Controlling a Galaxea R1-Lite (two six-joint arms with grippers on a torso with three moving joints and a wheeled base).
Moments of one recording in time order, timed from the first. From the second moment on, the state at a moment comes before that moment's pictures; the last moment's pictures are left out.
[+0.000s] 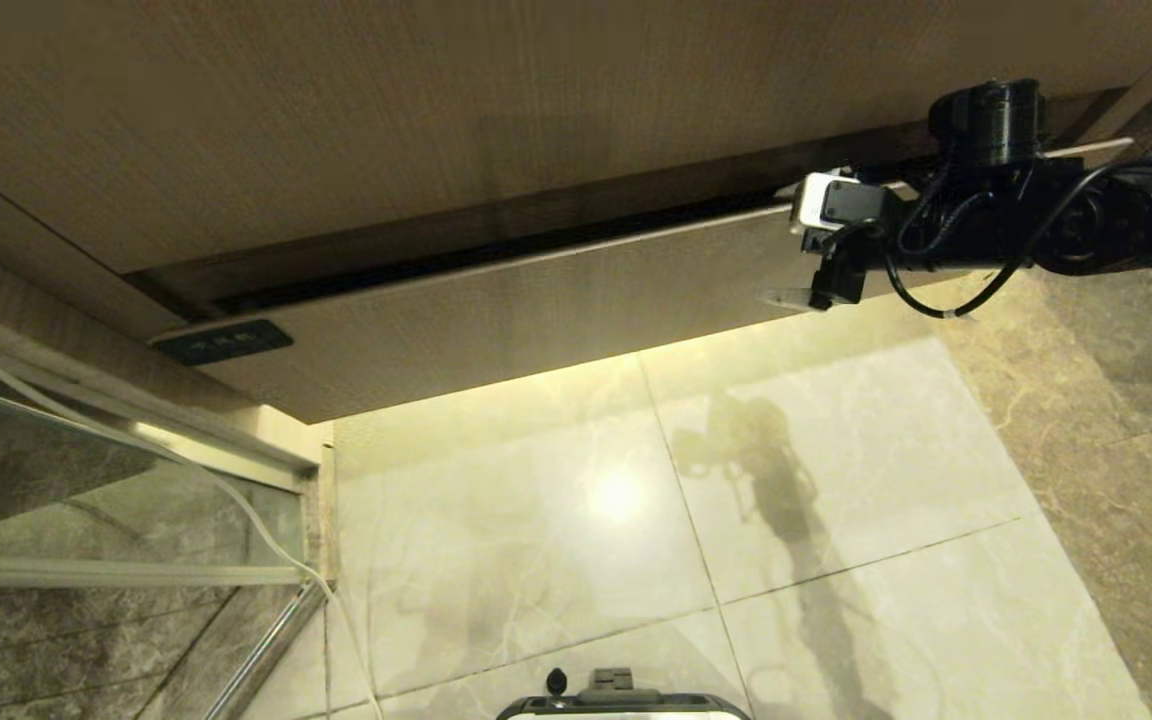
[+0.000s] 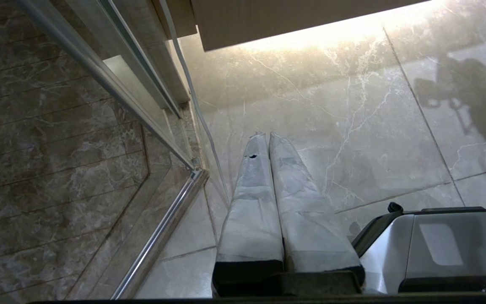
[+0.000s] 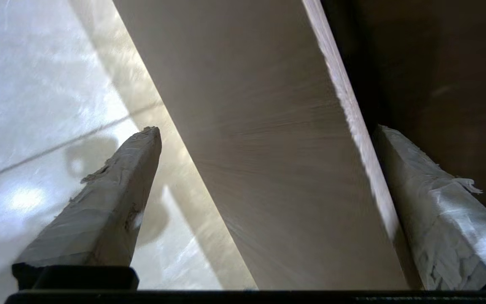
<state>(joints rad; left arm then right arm) 0.00 0.00 0.00 0.00 0.00 0.00 0.17 2.04 -1.76 0.10 0.41 -1.24</state>
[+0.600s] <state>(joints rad) 0.00 0.00 0.00 0.00 0.00 0.00 0.17 1.95 -1.65 0.23 0.35 -1.22</state>
